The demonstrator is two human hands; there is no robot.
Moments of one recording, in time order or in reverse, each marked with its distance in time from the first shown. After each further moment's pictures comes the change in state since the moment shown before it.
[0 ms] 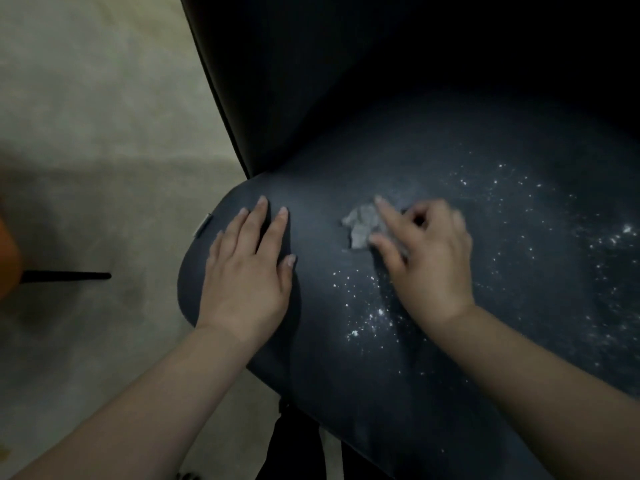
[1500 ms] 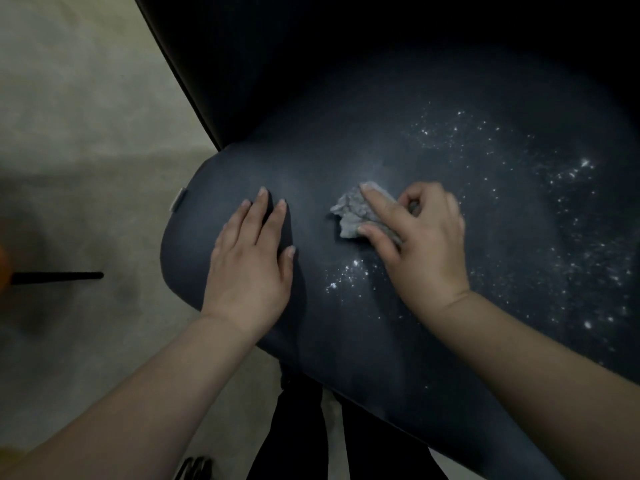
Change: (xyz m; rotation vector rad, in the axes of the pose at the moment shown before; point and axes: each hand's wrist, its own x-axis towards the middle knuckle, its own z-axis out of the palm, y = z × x) left_hand -0.031 0.024 0.007 -0.067 -0.045 0.084; right_hand -0.051 0.006 -0.023 0.039 0.061 0.033
